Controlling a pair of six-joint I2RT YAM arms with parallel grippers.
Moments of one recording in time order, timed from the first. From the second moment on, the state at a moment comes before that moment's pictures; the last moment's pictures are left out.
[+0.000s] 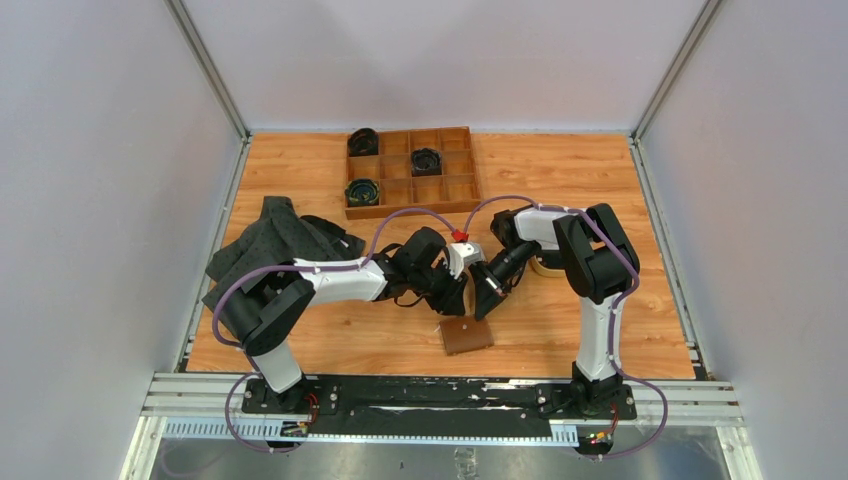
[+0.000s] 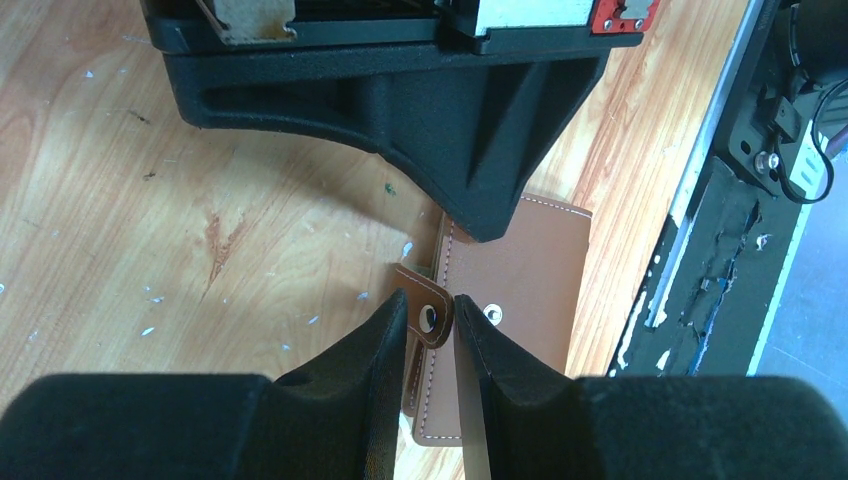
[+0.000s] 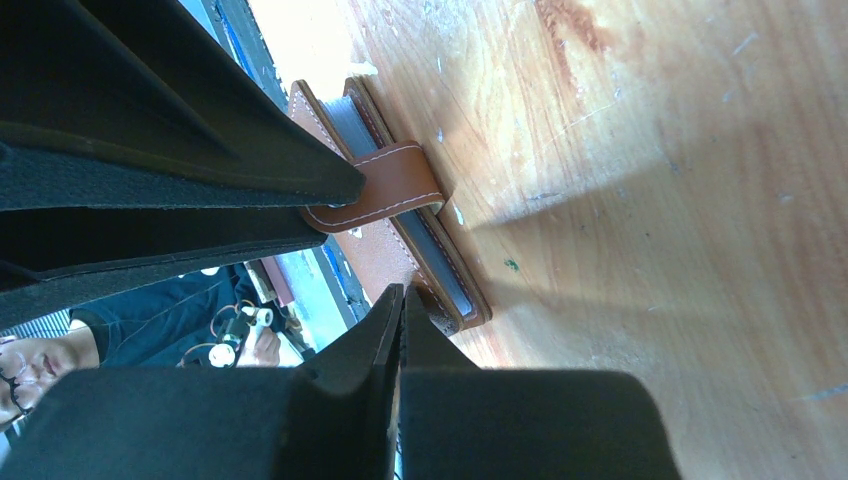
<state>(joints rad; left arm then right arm) -0.87 1.70 0.88 0.04 0.49 -0.14 0.40 2.02 1.17 -1.03 -0.94 -0.50</state>
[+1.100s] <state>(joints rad) -0.86 1.68 0.88 0.04 0.49 -0.16 0.40 2.03 1.17 -1.03 -0.94 -0.50</state>
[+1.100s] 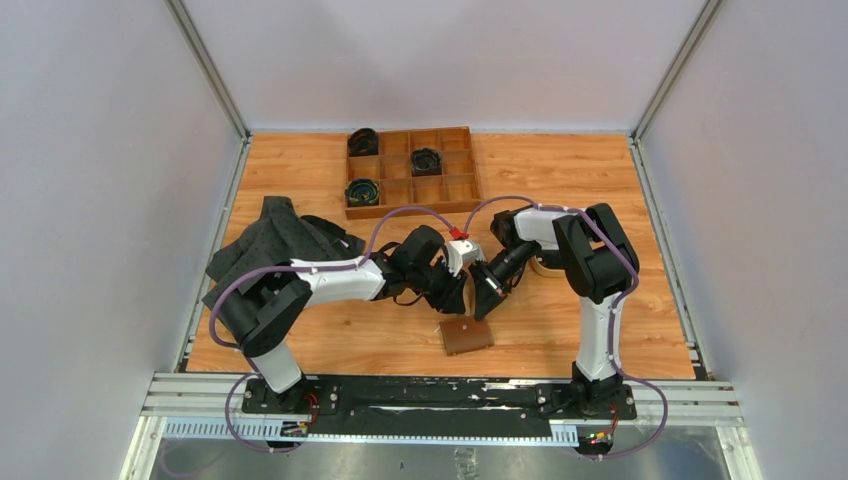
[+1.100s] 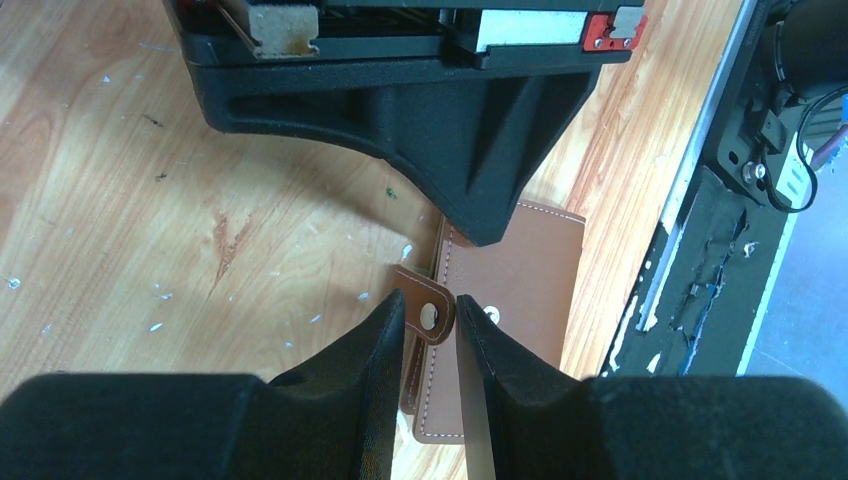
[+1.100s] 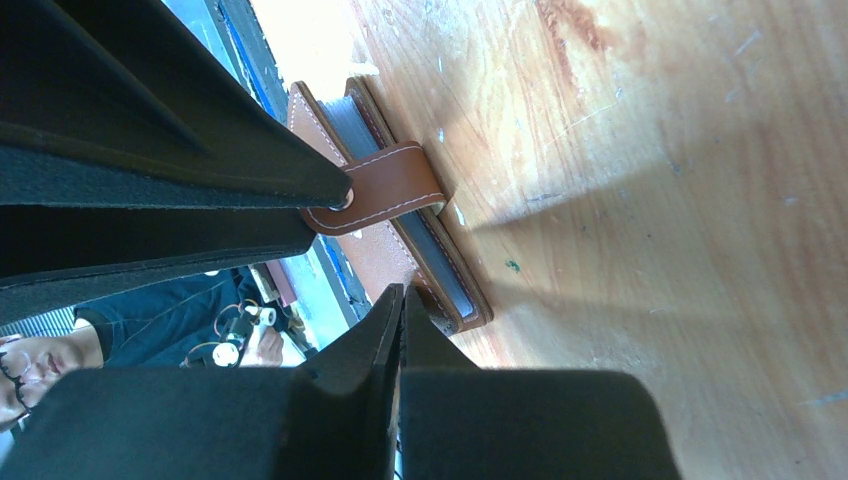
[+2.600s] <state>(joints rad) -0.85 1.66 0.87 0.04 0.52 -0.14 0.40 2.03 1.17 -1.04 -0.95 -0.50</state>
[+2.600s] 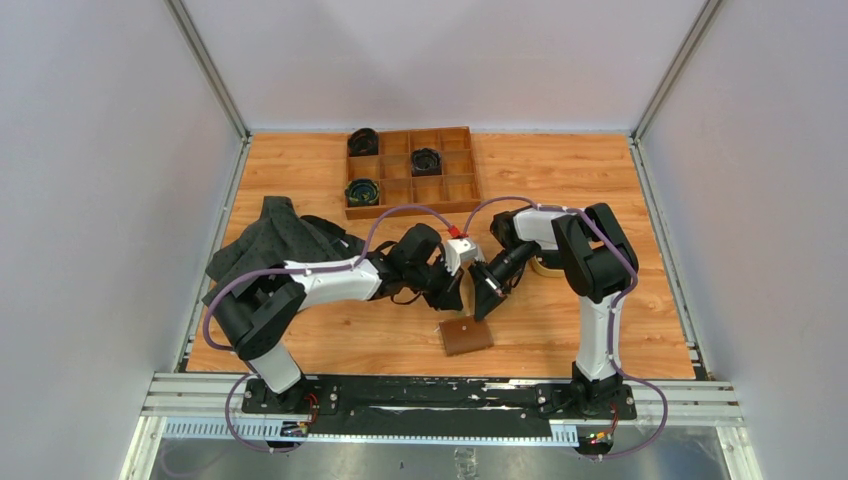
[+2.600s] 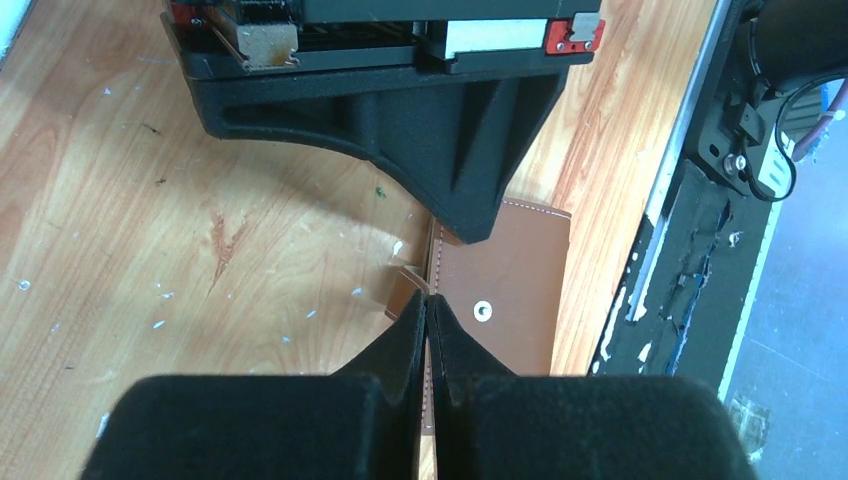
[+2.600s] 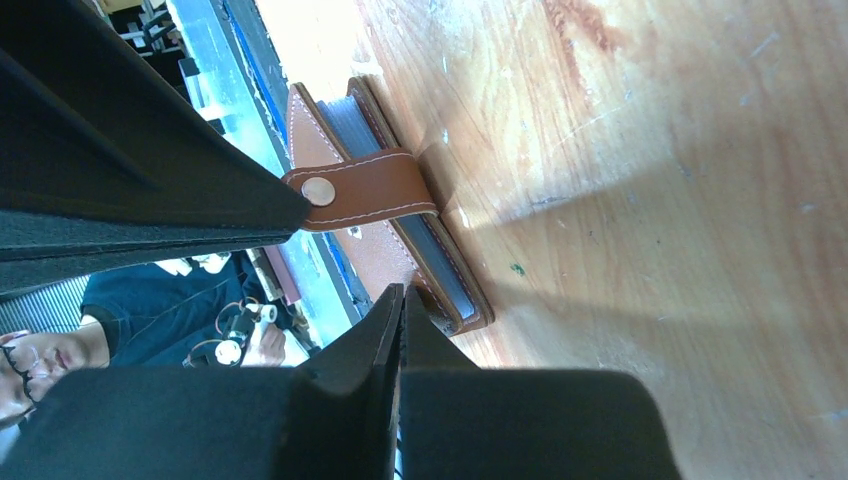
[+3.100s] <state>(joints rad) -0.91 1.65 0.84 0.06 0.50 -0.15 0.41 2.04 1.17 -1.04 -0.96 -0.51</state>
